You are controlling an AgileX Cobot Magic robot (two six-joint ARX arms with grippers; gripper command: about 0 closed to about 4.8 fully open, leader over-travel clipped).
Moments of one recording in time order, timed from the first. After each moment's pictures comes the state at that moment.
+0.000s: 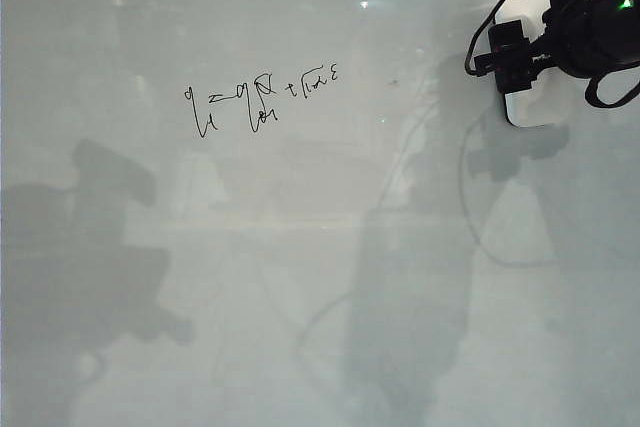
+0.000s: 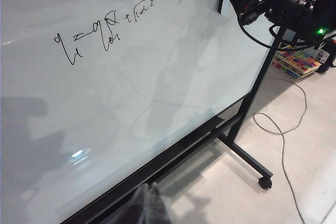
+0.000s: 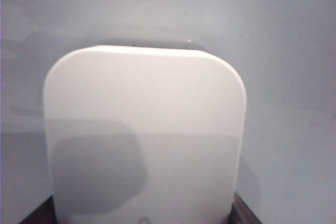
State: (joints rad) left arm 0.01 0.29 0.69 -0.73 0.70 0.14; right arm 0.29 1.50 0.61 1.03 0.30 -0.25
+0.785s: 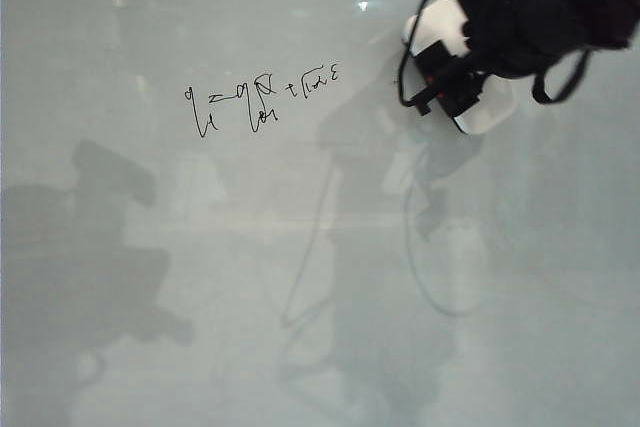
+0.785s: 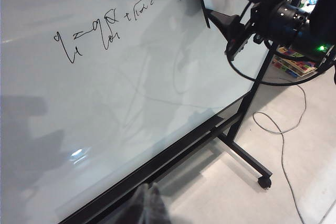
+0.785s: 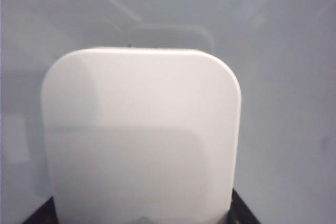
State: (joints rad) left arm 0.01 0.29 0.69 -0.74 0.70 0.14; right arm 0.55 1.50 0.63 0.95 0.45 -0.70
